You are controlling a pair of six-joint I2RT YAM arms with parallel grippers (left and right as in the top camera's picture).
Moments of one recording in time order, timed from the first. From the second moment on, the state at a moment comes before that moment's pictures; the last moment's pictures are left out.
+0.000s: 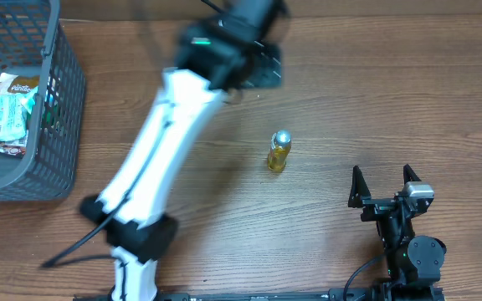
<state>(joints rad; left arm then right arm) -0.54 2.02 2.47 -1.44 -0.10 -0.57 -0.01 0.01 0.02 -0.03 -0.06 0.10</state>
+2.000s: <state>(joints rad) 0.52 2.39 2.48 -1.38 0.12 -0.25 -0.01 0.01 0.02 -0.03 -0.06 0.10</state>
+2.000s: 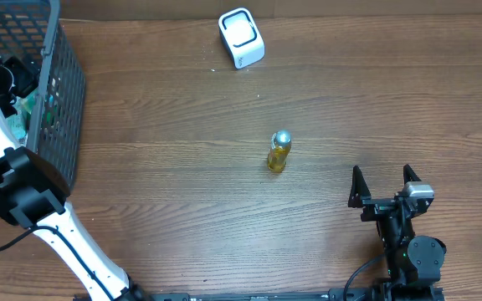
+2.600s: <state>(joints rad) 0.52 2.40 2.48 -1.45 0.12 -0.23 -0.01 0.01 0.02 -0.03 -0.06 0.10</state>
